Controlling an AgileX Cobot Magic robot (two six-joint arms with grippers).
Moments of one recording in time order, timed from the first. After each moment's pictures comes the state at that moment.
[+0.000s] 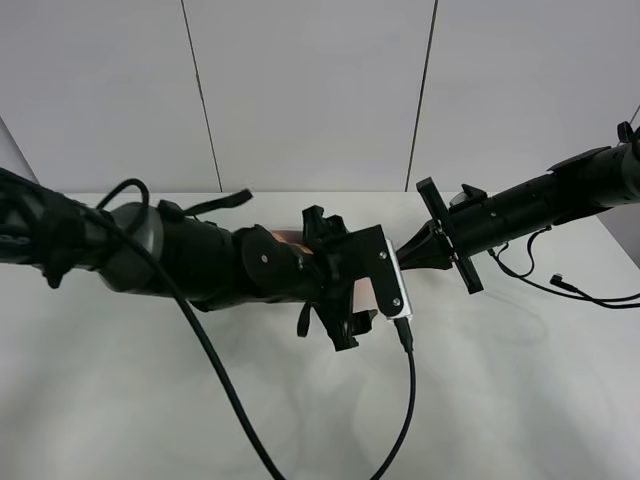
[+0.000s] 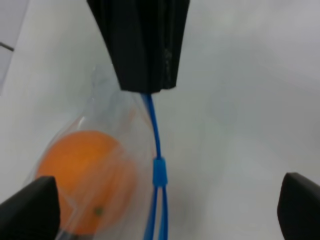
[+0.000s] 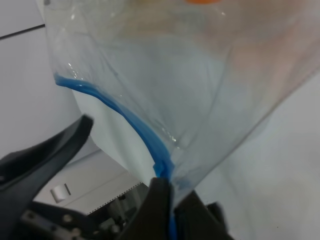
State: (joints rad) left arm -0.81 1.93 -1.07 -0.82 -0.23 1.54; right arm -0.02 2.03 -1.21 1.15 1.15 -0.39
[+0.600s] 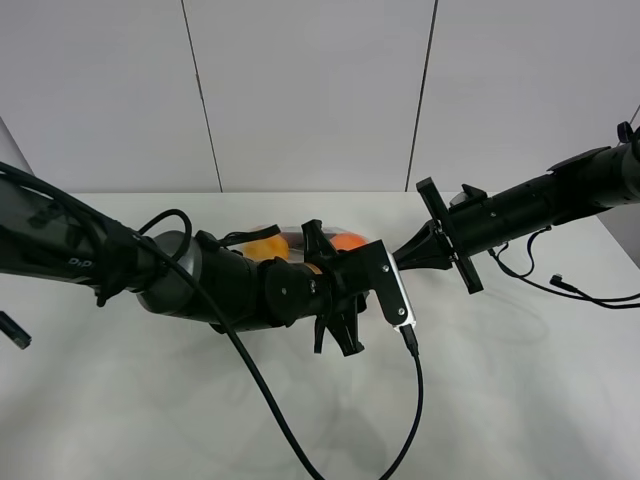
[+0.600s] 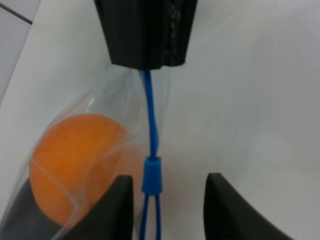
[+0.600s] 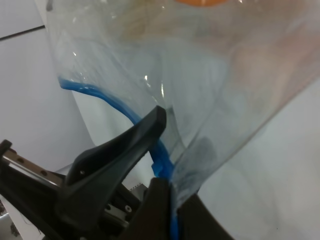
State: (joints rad) left arm -0.83 2.02 -1.07 -0.77 -0.36 1.45; right arm -0.02 2.03 -1.21 1.15 1.15 -0.39
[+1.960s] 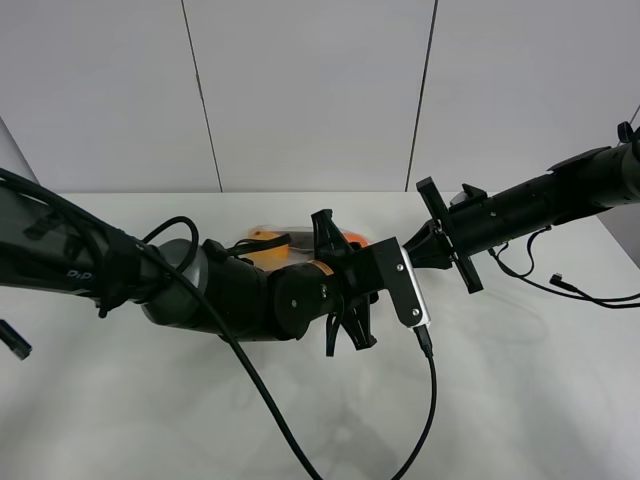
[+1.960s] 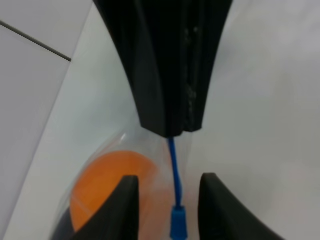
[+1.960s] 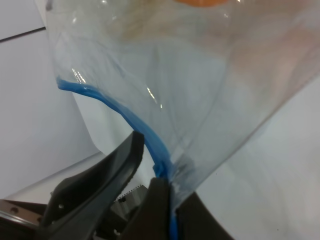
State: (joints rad) left arm -0.88 2.01 -1.07 -0.75 -0.48 1.44; right arm -0.02 2.03 -1.21 1.15 1.15 -0.39
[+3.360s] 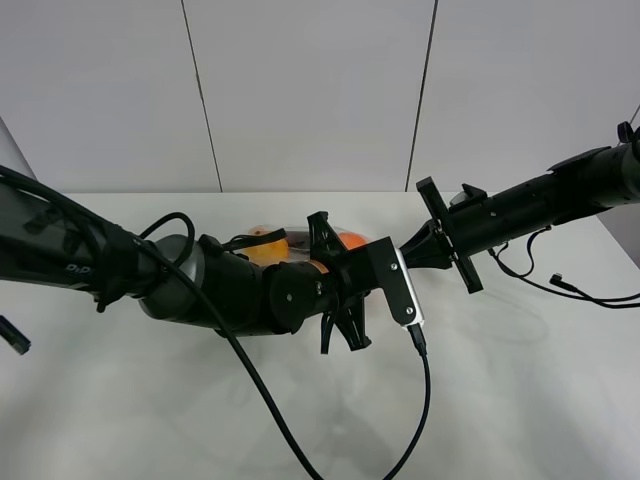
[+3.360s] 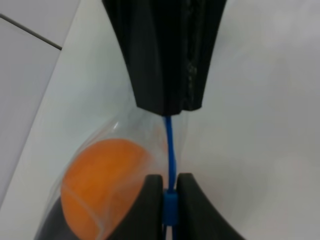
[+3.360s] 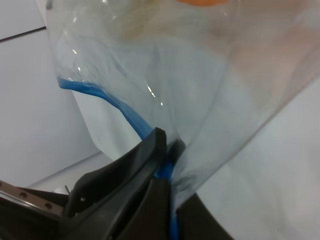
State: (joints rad) left arm -0.86 2.01 -1.07 -0.75 -0.43 1.44; right arm -0.02 2.03 -1.21 1.15 1.15 -0.39
